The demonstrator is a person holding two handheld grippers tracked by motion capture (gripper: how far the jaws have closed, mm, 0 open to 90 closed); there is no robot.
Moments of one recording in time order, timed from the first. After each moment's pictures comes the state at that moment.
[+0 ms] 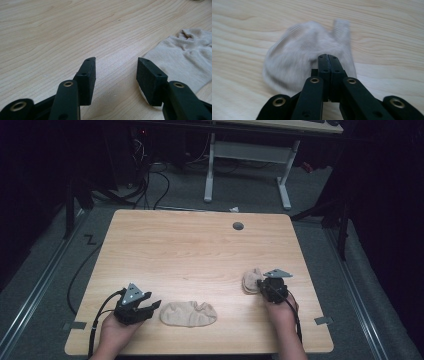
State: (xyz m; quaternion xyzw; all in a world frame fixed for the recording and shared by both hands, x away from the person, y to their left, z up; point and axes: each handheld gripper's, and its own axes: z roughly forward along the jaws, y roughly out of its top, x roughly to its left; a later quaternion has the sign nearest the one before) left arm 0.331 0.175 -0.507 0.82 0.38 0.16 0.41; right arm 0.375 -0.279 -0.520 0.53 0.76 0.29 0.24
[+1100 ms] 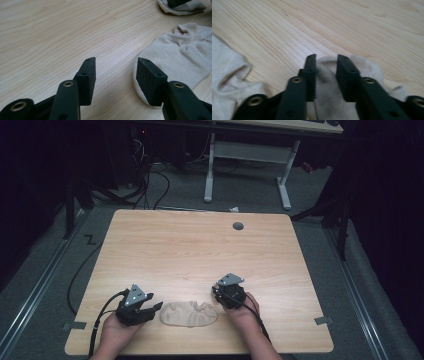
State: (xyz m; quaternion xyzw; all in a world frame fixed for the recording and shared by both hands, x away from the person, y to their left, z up) left arm 0.329 0.171 -0.507 0.83 0.36 0.16 0.40; right arm 0.366 -0.150 -0.516 0.41 0.82 0.32 0.23
